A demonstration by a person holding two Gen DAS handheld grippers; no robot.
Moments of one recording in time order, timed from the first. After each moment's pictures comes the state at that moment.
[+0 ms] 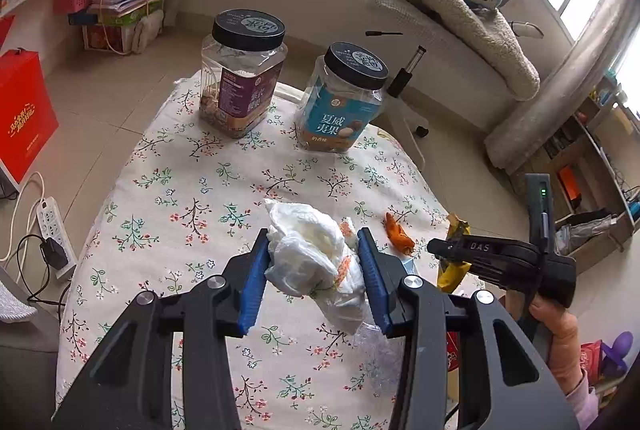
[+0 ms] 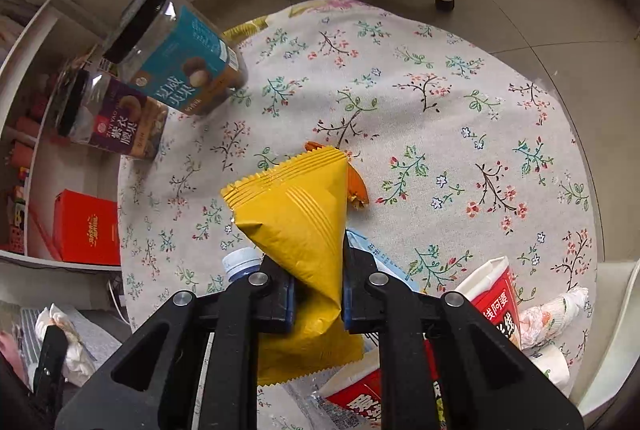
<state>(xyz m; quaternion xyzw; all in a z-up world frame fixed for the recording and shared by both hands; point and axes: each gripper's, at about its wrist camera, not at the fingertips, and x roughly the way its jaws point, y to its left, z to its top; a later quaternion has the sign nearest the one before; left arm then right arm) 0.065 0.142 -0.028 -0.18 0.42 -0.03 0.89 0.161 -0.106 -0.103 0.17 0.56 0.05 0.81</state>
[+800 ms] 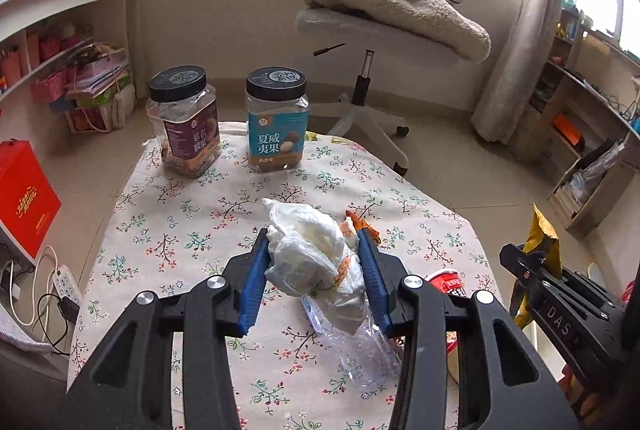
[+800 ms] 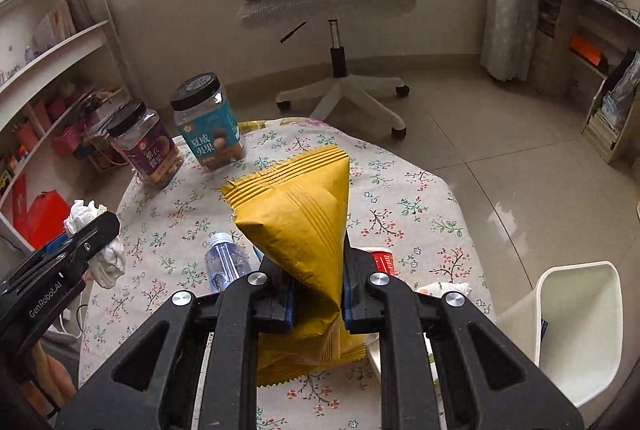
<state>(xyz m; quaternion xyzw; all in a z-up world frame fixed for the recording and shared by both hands) 0.036 0.042 -0.018 -0.05 0.35 -0.06 0.93 0.029 -0.156 -0.031 0.07 0.37 -0.01 0.93</state>
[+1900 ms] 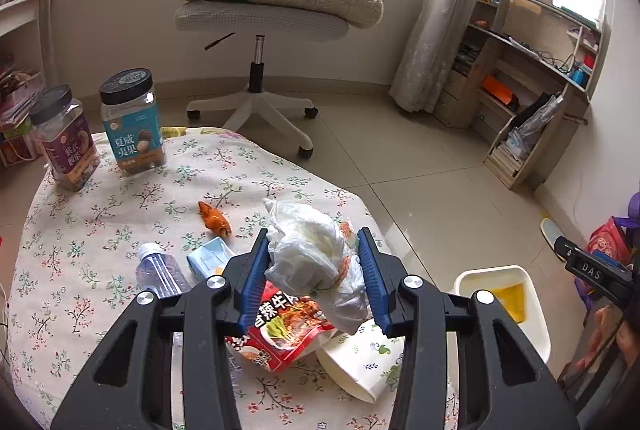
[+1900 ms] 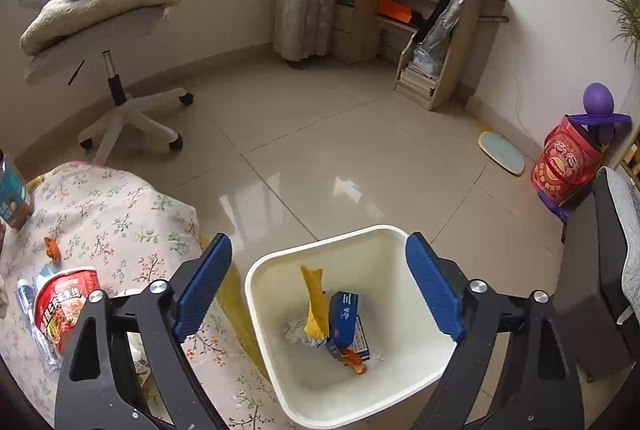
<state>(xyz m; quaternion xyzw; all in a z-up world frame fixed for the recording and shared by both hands) 0.025 -0.103 -0.032 -0.02 0.36 -0.20 0.91 -0.061 -0.381 -0.033 0.09 0.36 -0.35 0.86</state>
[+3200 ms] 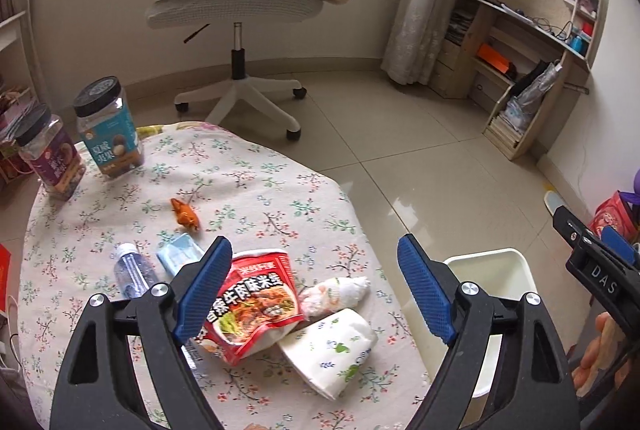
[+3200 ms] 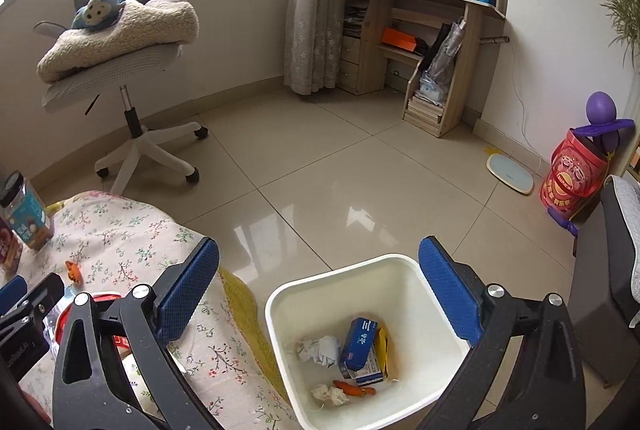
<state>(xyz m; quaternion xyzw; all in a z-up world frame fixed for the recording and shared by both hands) 0.028 -0.146 -0.024 0.02 0.39 -0.18 0.90 -0.054 -0.339 -0.019 0.08 0.32 -0.30 0.89</state>
